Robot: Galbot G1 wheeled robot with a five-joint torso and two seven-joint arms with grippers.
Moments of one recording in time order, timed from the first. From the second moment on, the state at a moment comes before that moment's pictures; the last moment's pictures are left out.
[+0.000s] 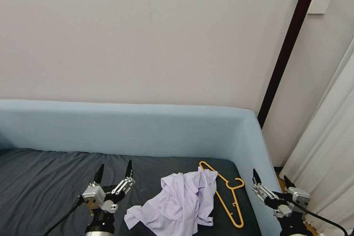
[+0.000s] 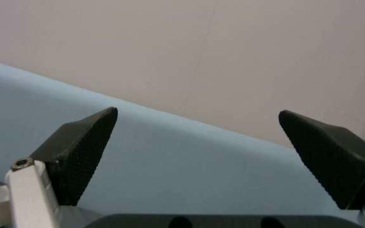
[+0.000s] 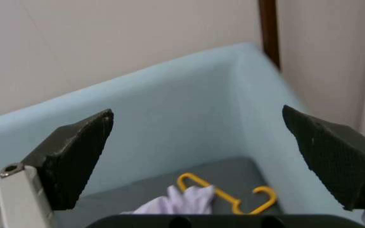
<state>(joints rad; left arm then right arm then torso) 1.69 -1.41 -0.47 -2.19 -0.33 -0.31 -0.10 -1.62 1.07 0.45 2.36 0.70 -0.07 0.49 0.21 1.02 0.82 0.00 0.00</state>
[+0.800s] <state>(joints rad) 1.81 -1.42 -0.65 -2.16 -0.23 -0.36 -0.08 -0.93 1.13 0.04 1.66 1.28 -0.34 0.56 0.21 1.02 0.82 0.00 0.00</state>
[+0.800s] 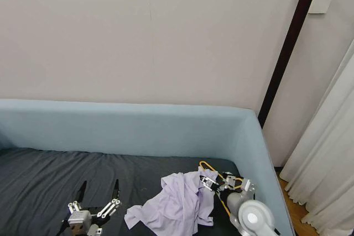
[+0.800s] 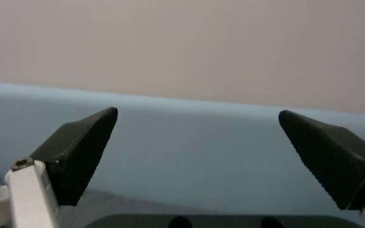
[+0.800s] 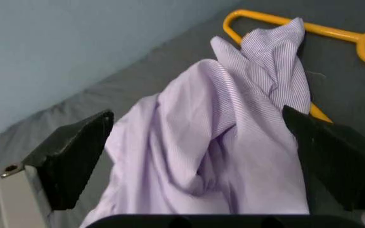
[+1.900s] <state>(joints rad) 1.80 -1.44 -0.71 -2.17 -0.24 -0.35 -0.10 -0.85 1.24 -0.06 1.30 0.92 -0.31 0.45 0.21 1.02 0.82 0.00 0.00</state>
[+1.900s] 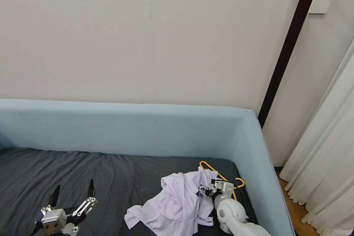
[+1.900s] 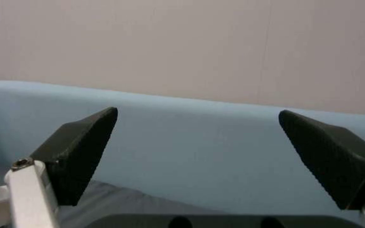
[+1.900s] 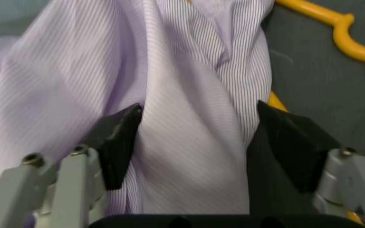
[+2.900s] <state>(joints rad) 1.79 -1.43 -0.74 -2.15 -0.27 -0.38 -0.11 -0.96 1.15 0.02 1.64 0.93 0.13 0.22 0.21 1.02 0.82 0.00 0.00</state>
